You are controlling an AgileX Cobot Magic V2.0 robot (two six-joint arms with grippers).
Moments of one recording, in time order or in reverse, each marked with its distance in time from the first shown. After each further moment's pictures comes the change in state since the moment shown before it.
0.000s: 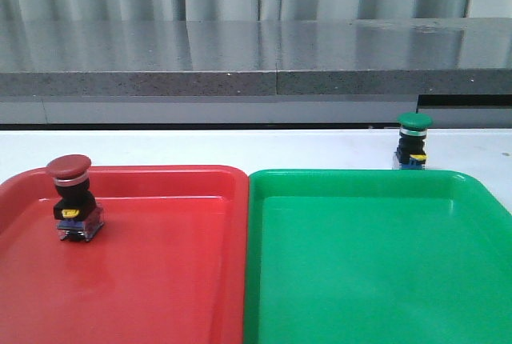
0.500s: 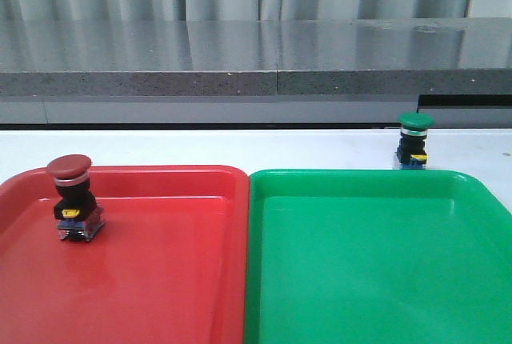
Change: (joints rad) left arm 0.000 0.000 0.000 0.000 0.000 0.000; right arm 0.000 -0.186 0.424 0.000 -0.485 0.000
